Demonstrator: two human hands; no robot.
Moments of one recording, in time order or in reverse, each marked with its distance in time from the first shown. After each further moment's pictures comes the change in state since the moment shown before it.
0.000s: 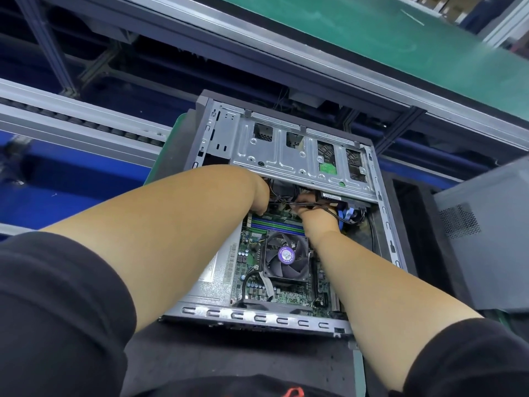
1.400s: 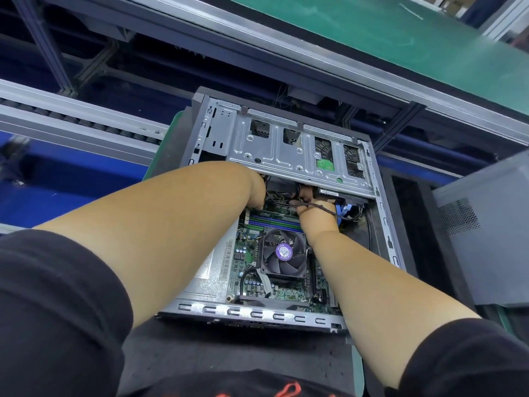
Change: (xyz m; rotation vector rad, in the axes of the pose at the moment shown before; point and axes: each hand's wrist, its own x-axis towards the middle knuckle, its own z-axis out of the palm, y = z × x) left_hand 0.007 -0.003 0.002 0.111 0.008 0.049; right_hand -0.003 0.003 0.002 -0.243 0.113 -0.050
